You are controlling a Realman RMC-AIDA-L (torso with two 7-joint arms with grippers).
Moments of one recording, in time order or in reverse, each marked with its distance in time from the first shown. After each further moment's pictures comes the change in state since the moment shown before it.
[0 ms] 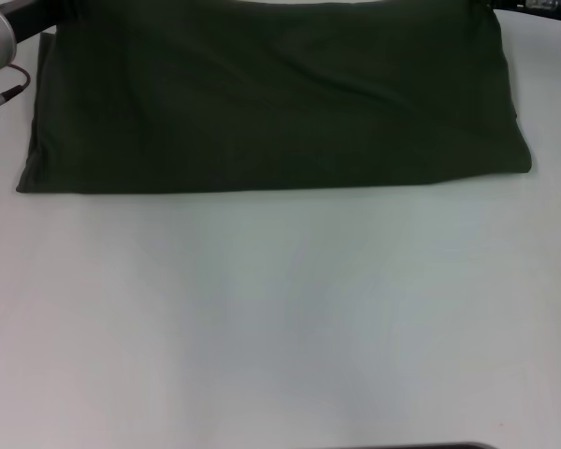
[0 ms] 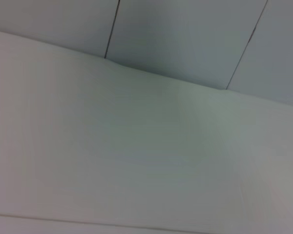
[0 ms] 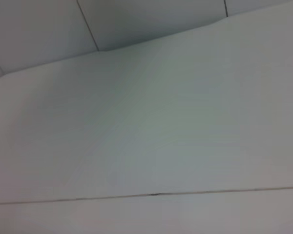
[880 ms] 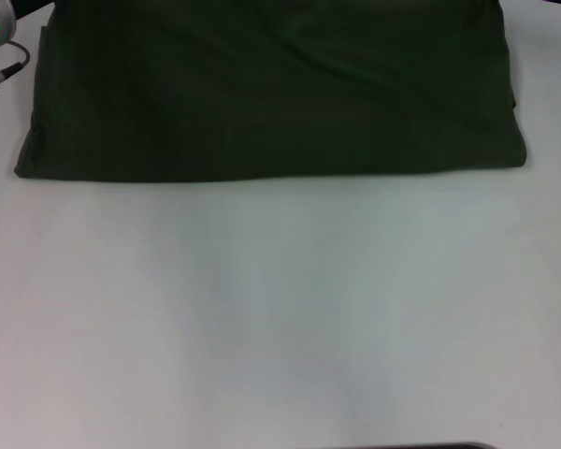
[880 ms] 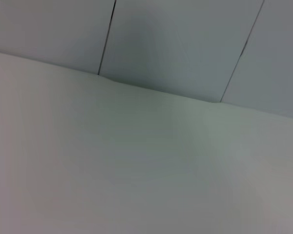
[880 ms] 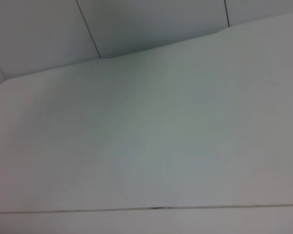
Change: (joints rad) left arm -0.027 0.003 0.000 -0.019 0.000 -0.005 -0.002; right arm 0.019 -0.017 -0.006 0.002 0.000 -0.001 0.008
